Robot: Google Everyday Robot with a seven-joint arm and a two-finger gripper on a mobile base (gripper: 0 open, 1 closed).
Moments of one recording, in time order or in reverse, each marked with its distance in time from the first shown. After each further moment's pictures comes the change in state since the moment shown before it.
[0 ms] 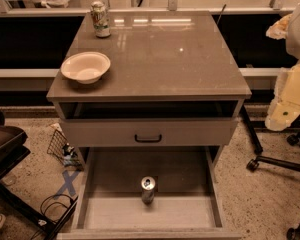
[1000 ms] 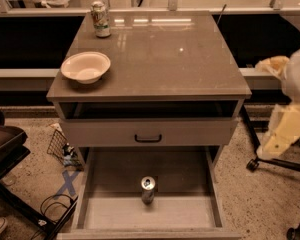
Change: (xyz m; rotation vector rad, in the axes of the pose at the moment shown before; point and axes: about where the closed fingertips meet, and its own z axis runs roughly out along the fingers) arm 0.015 0.026 0.053 -0.065 -0.209 0.000
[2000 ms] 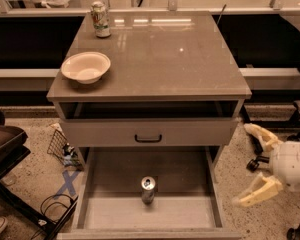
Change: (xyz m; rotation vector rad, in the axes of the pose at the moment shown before) arm 0.059 0.057 0.125 0.050 -0.582 0.123
